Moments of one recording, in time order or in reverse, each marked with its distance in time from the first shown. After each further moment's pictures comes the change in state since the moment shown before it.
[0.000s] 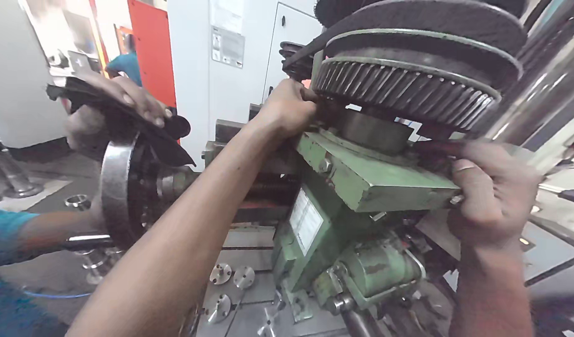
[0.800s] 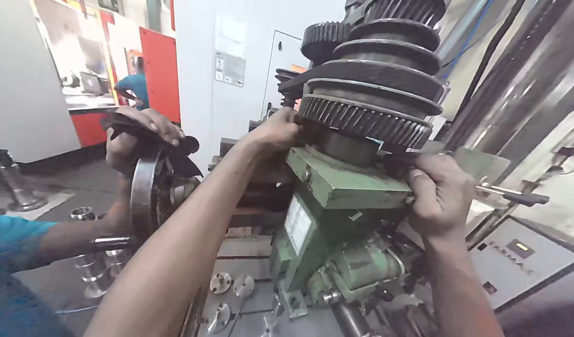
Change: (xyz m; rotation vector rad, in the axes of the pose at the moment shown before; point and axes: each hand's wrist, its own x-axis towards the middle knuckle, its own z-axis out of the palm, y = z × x) left_hand -0.002 -0.006 -0.004 -0.263 -0.201 0.163; right_hand 0.001 -0.009 0.003 -0.059 0.059 0.021
